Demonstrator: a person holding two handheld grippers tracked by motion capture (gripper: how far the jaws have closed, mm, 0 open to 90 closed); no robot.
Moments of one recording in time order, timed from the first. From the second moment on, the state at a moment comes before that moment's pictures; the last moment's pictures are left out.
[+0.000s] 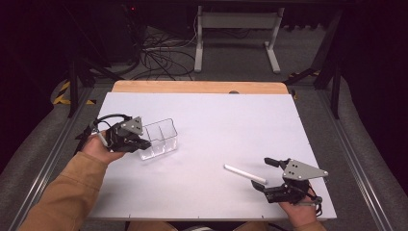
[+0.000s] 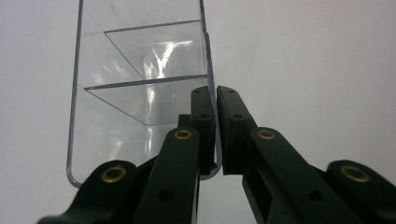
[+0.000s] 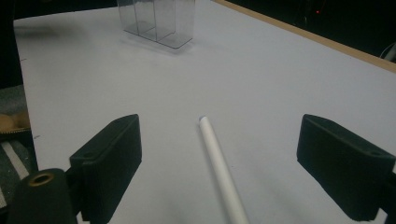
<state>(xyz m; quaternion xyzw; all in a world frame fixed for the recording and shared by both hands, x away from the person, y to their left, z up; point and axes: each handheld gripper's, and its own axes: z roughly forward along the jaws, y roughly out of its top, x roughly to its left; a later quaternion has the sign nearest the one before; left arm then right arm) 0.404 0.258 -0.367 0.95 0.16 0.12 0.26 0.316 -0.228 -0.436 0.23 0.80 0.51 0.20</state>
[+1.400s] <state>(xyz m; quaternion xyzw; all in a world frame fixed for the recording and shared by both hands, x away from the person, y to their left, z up) 0.426 0.152 -0.379 0.96 -0.01 0.09 0.27 0.297 -0.245 -0.439 0.25 0.80 0.51 0.21</state>
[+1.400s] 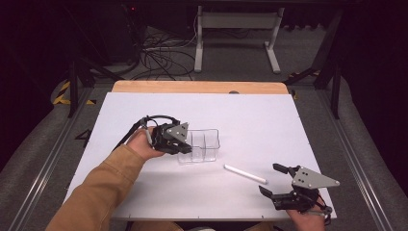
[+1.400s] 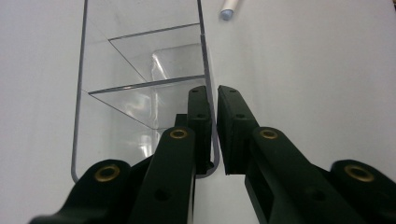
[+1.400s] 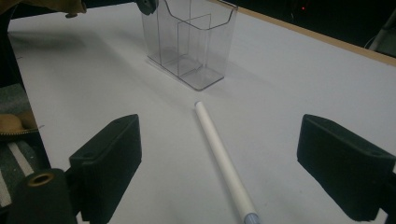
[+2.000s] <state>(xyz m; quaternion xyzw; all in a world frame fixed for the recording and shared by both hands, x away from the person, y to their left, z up) 0.426 0.158 -0.368 0.96 0.01 0.09 0.26 0.298 -0.245 -0.439 0.25 0.80 0.51 0.20</state>
